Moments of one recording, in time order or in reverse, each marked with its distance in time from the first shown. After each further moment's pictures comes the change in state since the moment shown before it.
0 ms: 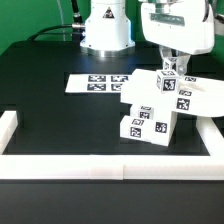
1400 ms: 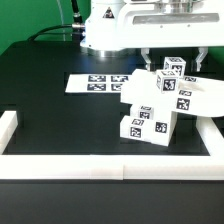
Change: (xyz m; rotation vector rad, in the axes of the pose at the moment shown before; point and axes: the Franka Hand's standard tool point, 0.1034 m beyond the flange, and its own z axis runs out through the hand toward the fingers) arm 0.002 -0.001 -0.001 -0.069 0.000 -1.144
